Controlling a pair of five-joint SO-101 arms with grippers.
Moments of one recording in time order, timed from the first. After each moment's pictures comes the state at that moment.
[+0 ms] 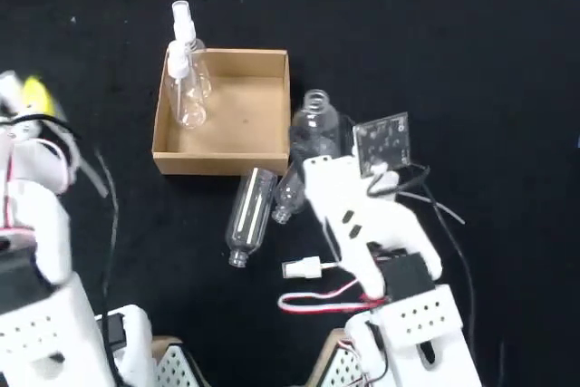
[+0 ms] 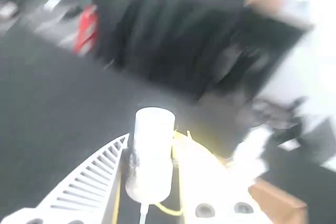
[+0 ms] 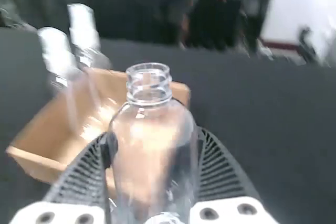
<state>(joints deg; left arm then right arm) -25.1 -63.9 31.1 53.1 12.7 -17.1 -71.9 70.8 28.6 -2.1</state>
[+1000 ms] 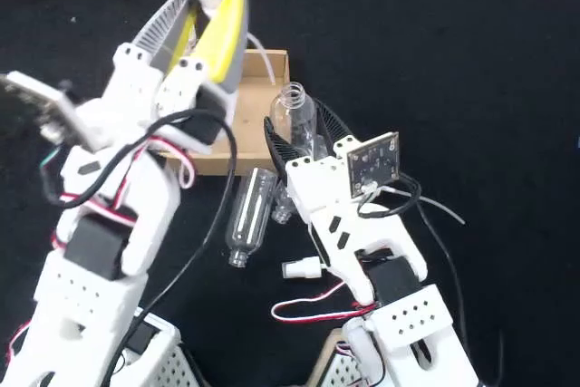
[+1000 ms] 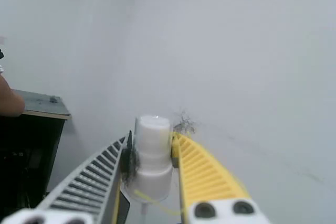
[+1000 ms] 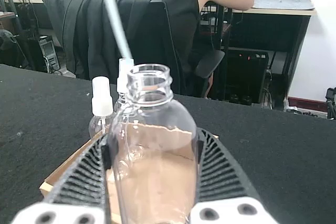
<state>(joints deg) 19.0 -55.3 31.1 9.1 13.8 -22.2 -72.6 76.4 12.4 -2.1</state>
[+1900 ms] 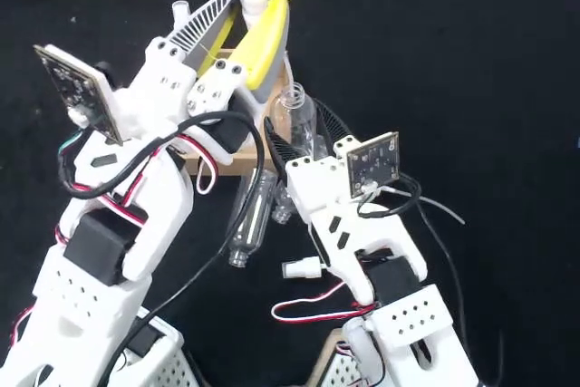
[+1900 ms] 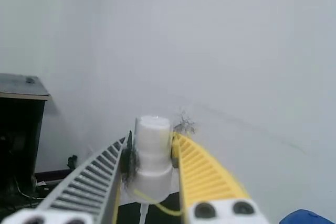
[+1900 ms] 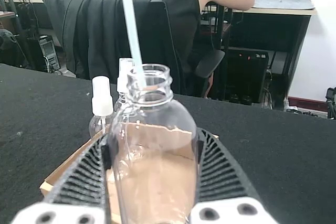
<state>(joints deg) 25.1 -51.3 20.9 20.4 10.8 -22.2 -72.6 76.4 12.4 -2.1</state>
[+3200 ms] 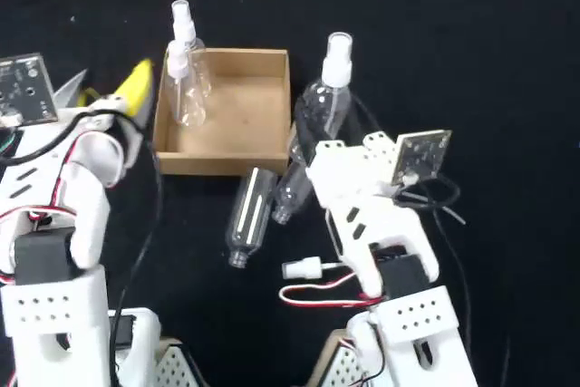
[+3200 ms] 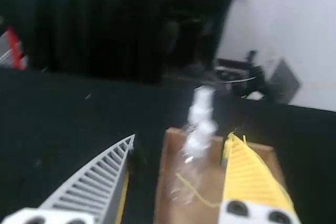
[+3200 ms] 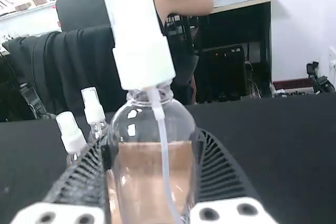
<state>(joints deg) -11.7 -61.8 38.2 46.4 4.7 -14.4 -72.5 76.6 9.4 -14.3</state>
